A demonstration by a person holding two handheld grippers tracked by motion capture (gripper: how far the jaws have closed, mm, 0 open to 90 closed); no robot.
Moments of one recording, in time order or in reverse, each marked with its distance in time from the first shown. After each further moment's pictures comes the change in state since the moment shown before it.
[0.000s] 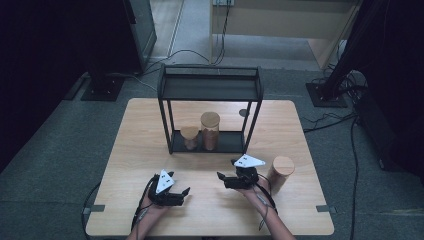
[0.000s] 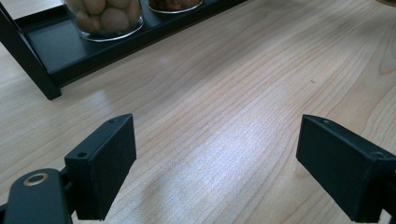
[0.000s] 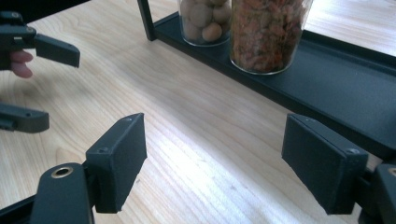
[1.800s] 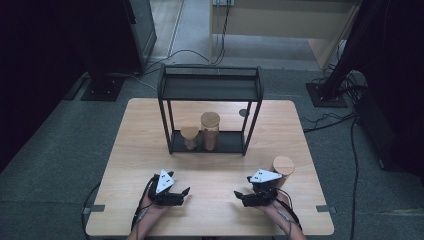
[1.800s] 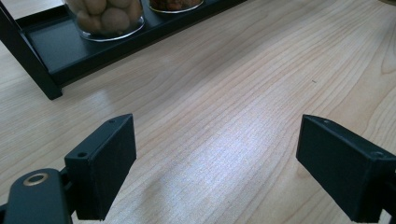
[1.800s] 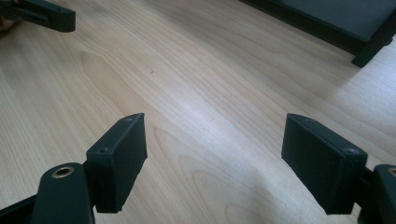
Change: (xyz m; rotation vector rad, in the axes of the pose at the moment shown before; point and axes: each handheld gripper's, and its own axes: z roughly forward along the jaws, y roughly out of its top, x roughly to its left) left arm 0.000 0.001 0.000 0.003 0.003 0.005; right arm -0.004 -0.010 -0.059 0.165 0.017 -0.019
